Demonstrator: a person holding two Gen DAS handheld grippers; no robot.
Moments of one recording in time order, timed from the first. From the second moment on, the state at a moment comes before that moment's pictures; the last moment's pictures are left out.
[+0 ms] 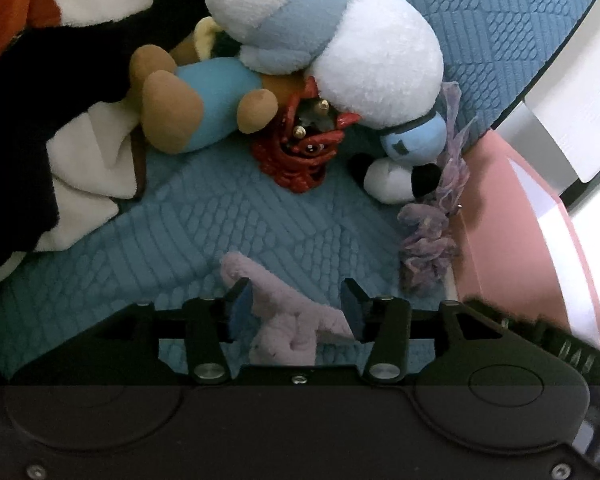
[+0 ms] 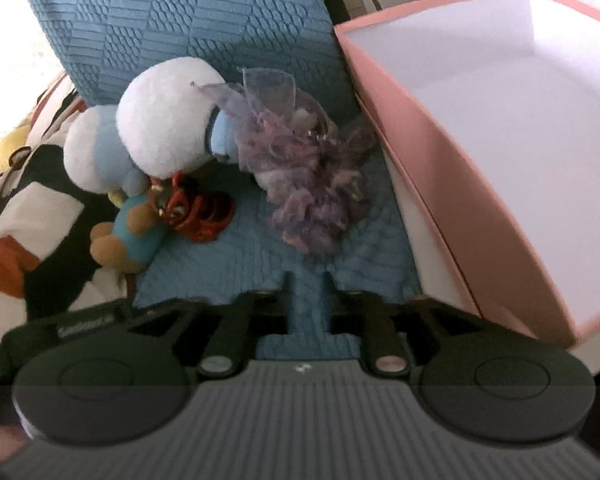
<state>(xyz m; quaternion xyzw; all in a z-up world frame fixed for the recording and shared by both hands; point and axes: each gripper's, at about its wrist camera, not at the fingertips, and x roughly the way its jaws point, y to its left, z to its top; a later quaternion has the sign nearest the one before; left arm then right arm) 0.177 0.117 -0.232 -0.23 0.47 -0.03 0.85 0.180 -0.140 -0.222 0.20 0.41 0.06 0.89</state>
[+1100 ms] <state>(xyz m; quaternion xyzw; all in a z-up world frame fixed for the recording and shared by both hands) 0.169 0.108 -0.236 -0.19 0.50 -0.03 0.85 0.273 -0.095 -0.261 -0.03 0.43 0.16 0.89</state>
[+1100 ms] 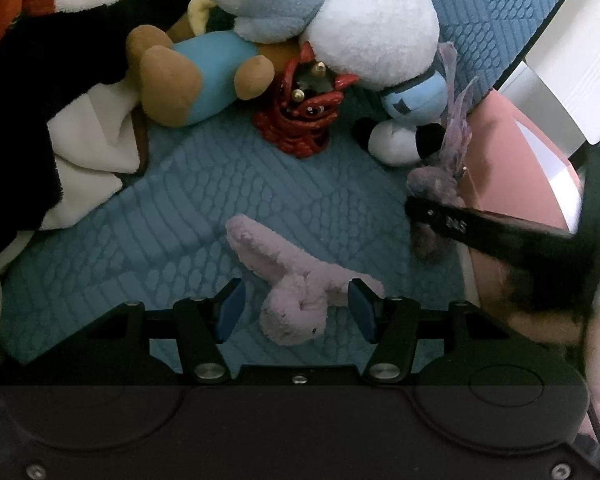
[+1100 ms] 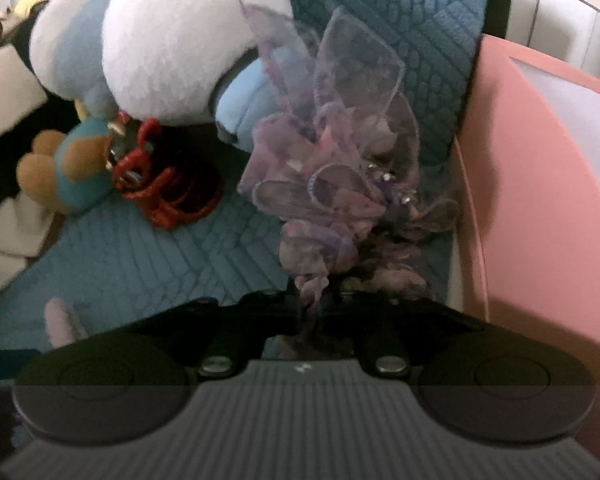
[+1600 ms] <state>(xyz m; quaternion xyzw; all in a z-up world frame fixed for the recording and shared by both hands) 0.169 0.107 -0.236 -0.20 0.50 -0.02 0.85 0.174 -0.104 -0.245 -0.09 0.43 0.24 0.86</state>
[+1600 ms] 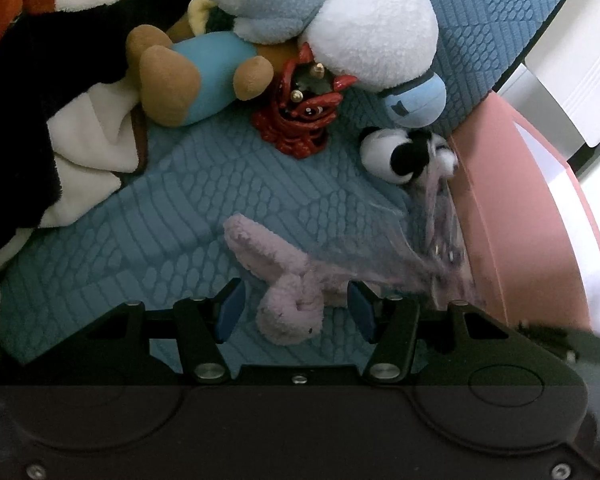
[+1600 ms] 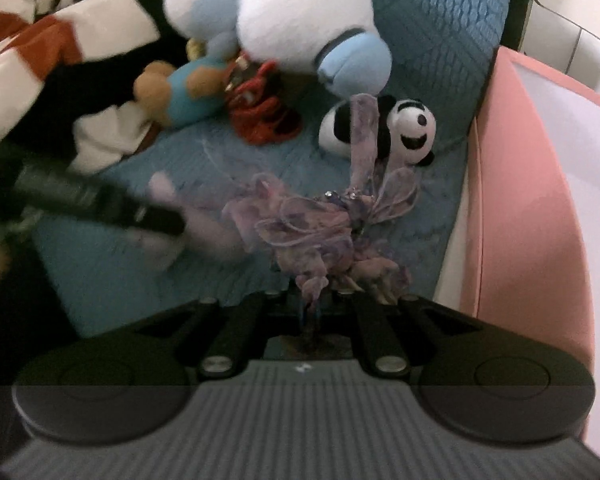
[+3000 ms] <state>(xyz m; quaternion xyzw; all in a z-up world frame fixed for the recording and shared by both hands) 0.174 0.108 -0.247 -0.19 0.51 -0.02 0.84 0.181 -0.106 -0.265 -0.05 0.41 0.14 0.90</state>
